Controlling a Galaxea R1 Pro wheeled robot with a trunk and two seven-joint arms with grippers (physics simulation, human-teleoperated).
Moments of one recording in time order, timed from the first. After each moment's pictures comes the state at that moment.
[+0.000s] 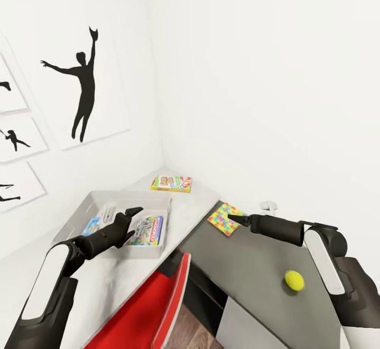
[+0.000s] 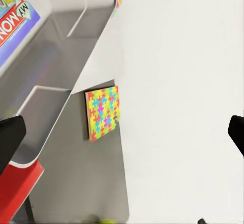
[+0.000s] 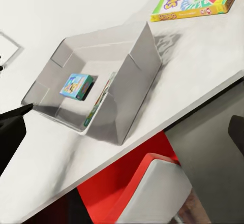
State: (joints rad) left arm -0.38 0.02 0.12 -1.61 1.53 0.71 0.58; right arm -0.49 -0.22 -0.02 -1.54 -0.56 0.99 0.55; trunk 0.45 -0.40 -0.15
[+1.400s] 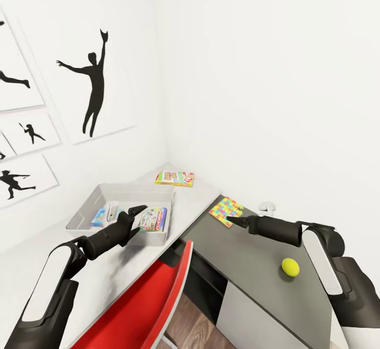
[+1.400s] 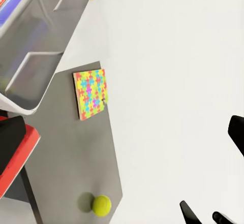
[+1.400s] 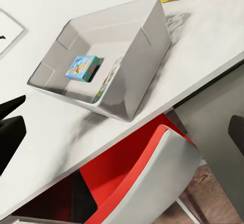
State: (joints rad) left arm -0.37 0.04 0.08 -1.61 1.53 0.72 0.48; right arm -0.49 -0.22 0.00 -1.54 -0.55 0.99 0.53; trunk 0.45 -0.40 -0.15
